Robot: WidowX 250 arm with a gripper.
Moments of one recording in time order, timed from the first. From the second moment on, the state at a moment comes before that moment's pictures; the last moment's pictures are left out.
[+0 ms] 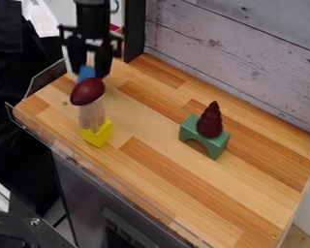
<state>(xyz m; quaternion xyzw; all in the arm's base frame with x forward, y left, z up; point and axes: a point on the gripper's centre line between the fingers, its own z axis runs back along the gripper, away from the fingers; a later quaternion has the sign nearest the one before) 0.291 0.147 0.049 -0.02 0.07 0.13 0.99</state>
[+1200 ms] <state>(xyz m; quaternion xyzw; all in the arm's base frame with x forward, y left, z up) 0.313 0.071 0.018 0.00 0.09 0.06 0.99</state>
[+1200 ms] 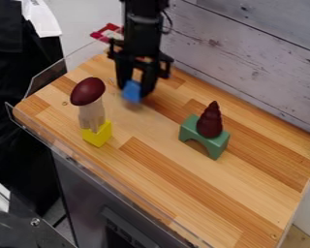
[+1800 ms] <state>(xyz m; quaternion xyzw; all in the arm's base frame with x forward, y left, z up) 0.320 0.053 0.005 0.02 0.10 0.05 0.99</state>
